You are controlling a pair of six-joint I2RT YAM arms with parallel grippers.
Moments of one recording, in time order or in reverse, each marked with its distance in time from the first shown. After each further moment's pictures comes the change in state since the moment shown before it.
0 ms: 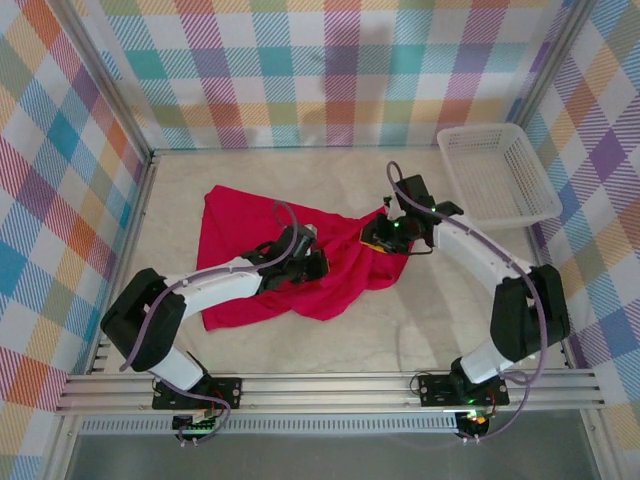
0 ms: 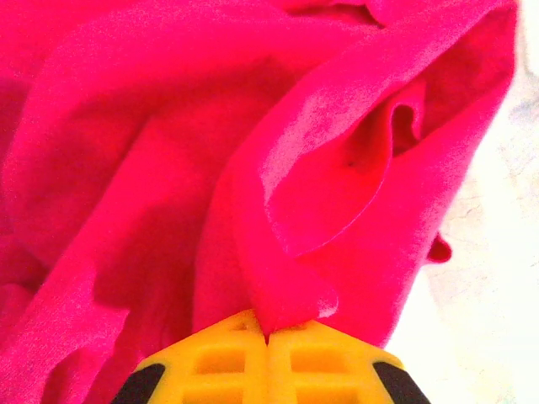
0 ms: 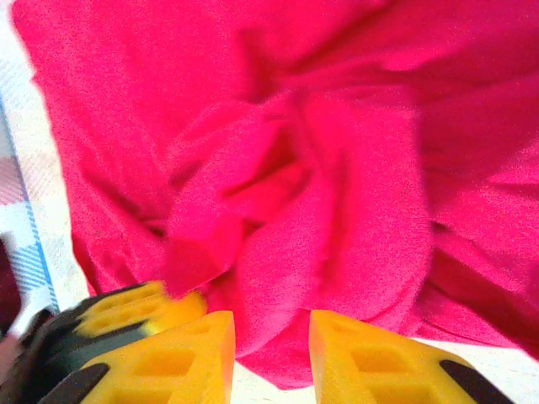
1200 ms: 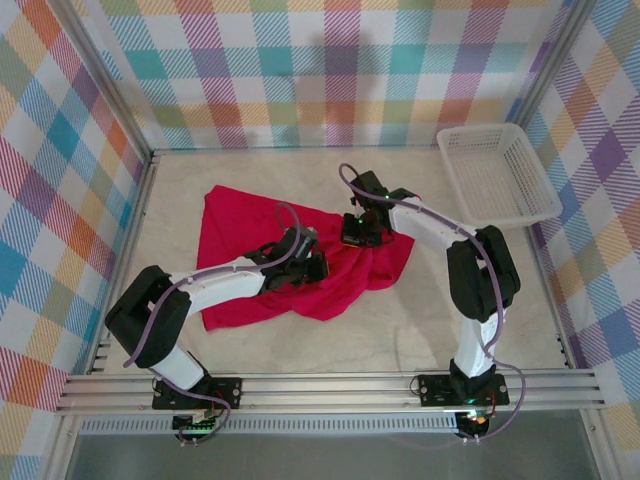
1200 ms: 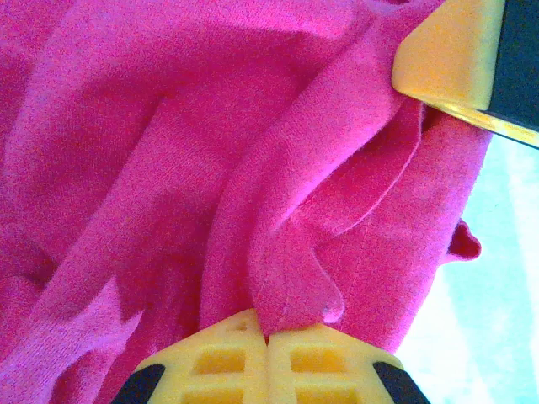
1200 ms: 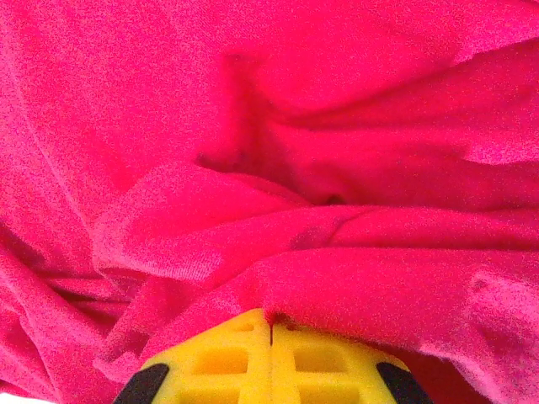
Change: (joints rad) left arm -0.004 0.018 0.007 -0.023 -0.008 0.001; right arm 0.122 0.341 0.250 -0.061 0.171 -0.053
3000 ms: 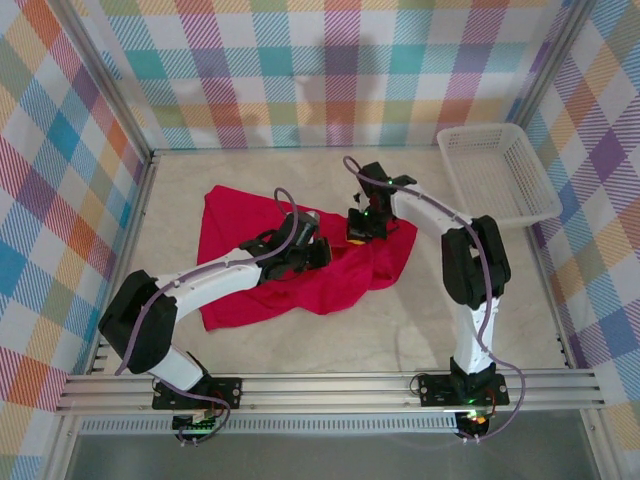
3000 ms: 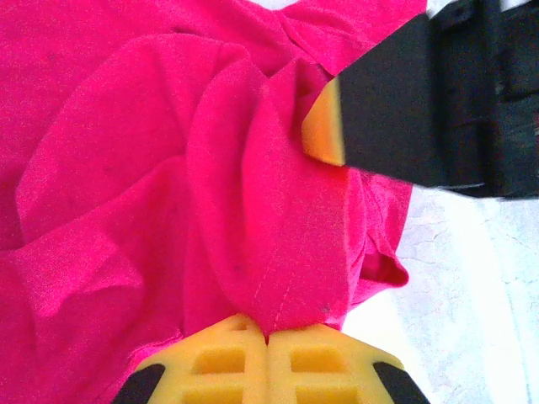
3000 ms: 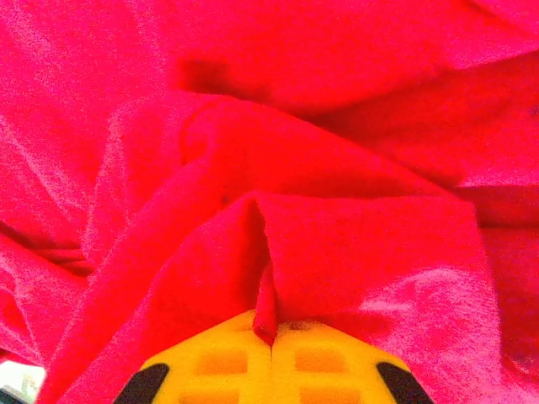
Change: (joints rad) left arm 0.000 -0.042 0.117 -0.090 -0.042 0.034; right arm -0.080 0.095 0.156 -0.167 -0.085 -0.106
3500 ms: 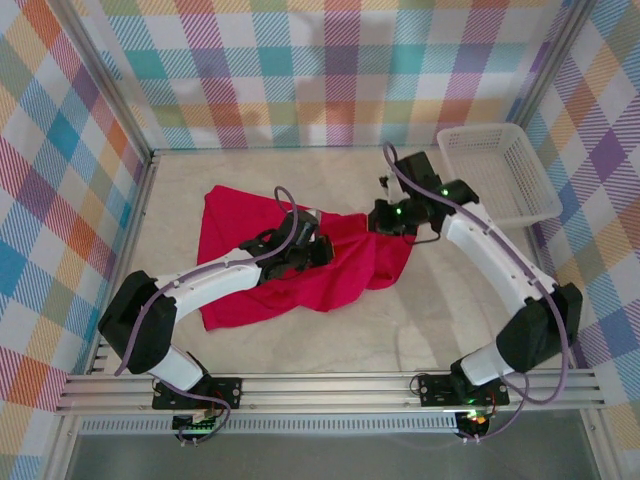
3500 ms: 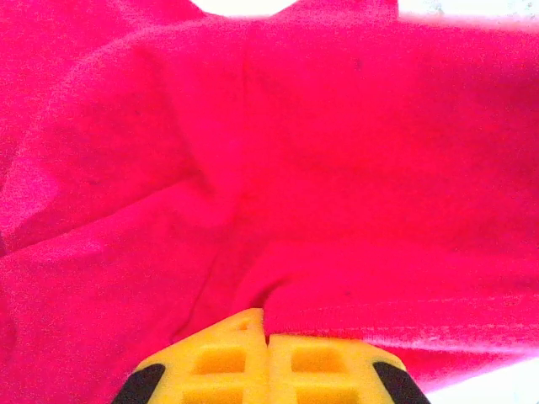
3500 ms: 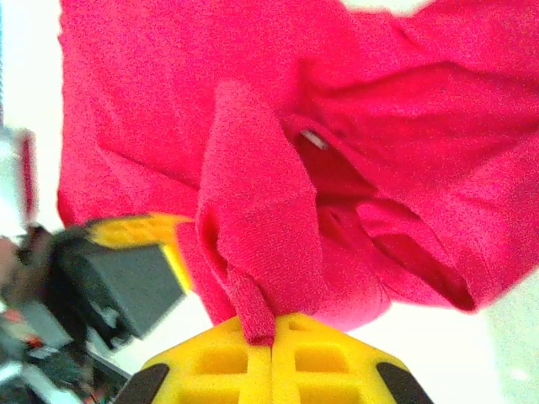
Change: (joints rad) left arm 0.000 -0.001 0.001 0.043 0.019 0.000; right arm -0.016 -0.513 -0.200 -0.080 0.033 -0.044
